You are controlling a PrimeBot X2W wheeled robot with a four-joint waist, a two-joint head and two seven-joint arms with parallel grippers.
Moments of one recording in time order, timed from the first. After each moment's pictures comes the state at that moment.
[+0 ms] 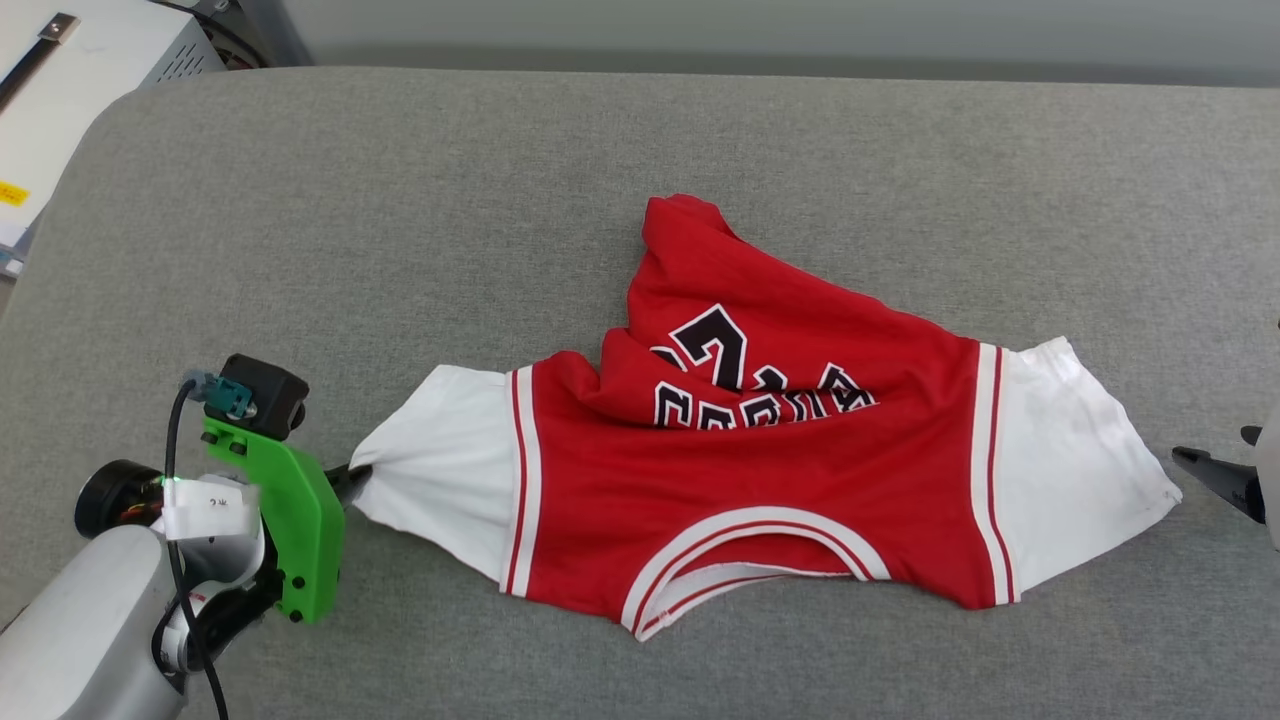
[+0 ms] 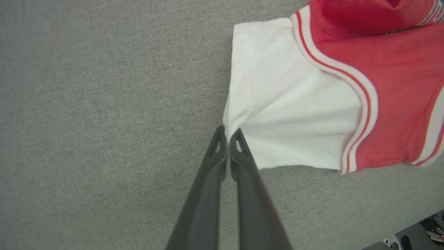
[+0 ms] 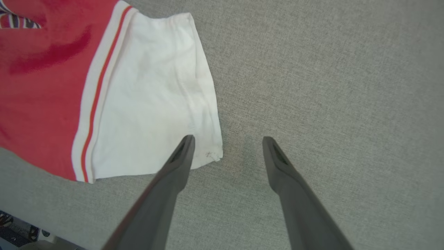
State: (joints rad) left arm -0.38 0.70 -0.53 0.13 -0.80 -0.10 0.51; right arm -0.38 -0.84 0.38 0.15 0.85 0.13 0.73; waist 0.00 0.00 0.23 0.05
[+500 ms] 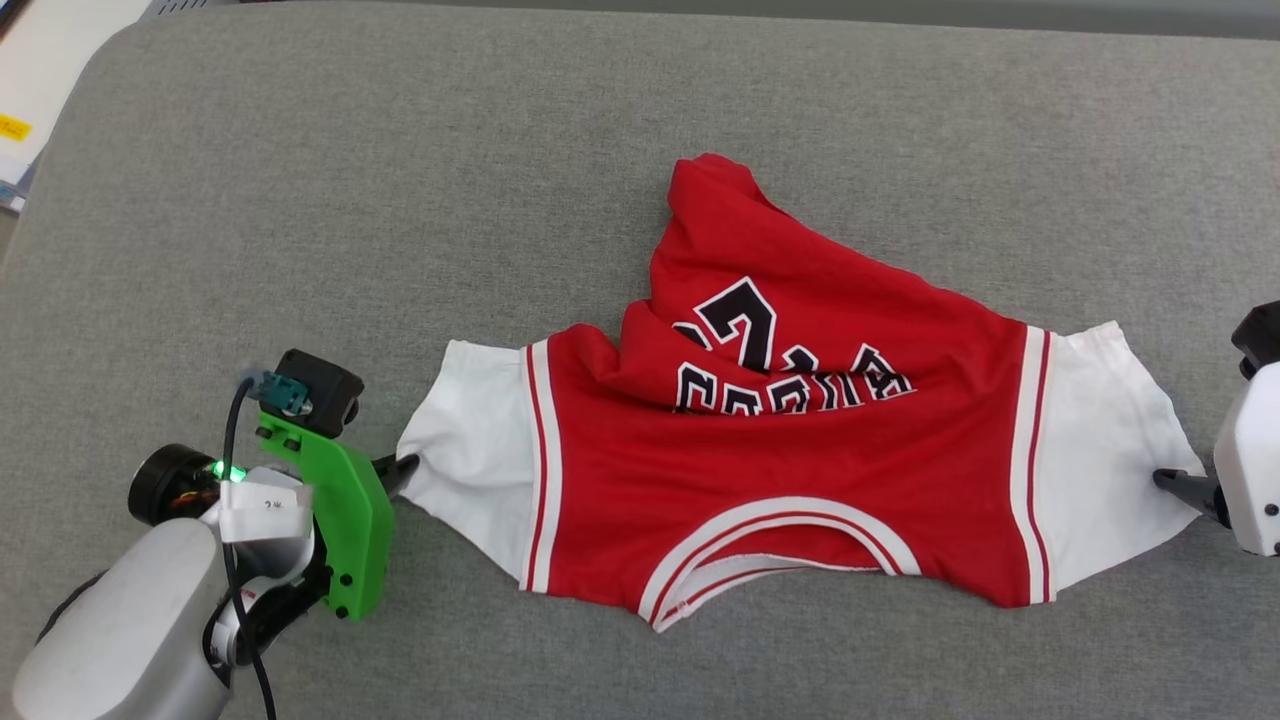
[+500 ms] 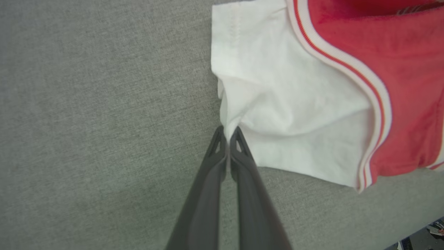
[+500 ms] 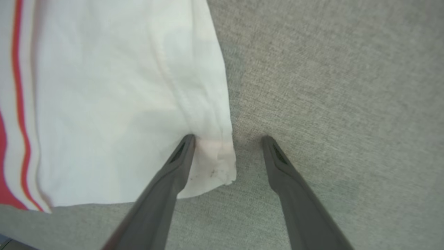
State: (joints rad) left arm -0.42 0.66 -0.59 0.12 -0.76 -0.09 0.48; right arm -0.48 -0.77 0.51 0.36 0.81 0.13 0.81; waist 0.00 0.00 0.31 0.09
